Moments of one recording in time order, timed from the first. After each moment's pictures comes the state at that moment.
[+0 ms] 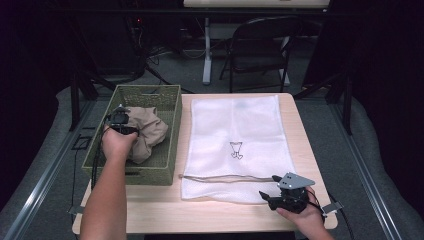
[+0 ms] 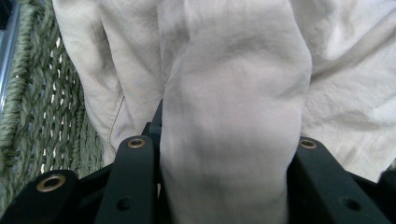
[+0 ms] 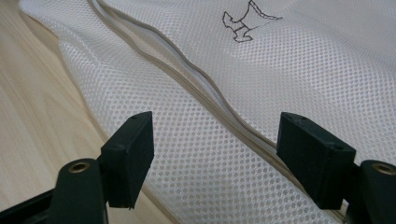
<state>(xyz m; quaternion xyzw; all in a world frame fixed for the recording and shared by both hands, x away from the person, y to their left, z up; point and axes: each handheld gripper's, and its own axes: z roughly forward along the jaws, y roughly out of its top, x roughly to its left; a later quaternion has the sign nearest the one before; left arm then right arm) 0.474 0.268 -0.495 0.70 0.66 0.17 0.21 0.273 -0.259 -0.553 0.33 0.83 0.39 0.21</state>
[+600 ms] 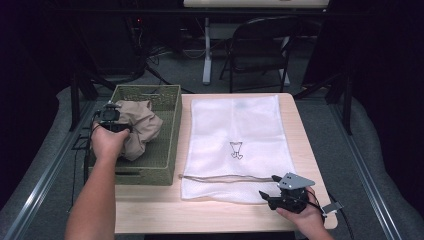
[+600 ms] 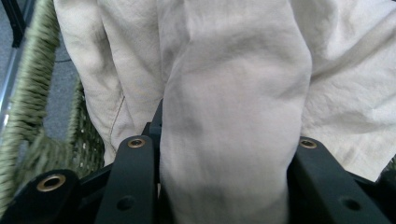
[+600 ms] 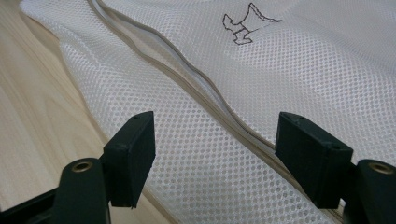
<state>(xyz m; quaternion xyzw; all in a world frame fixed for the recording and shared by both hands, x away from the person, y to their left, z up) 0.460 0.281 -0.465 0.70 0.65 0.19 0.23 0.272 -0.258 -0.553 0.33 0.83 0.39 0.21</state>
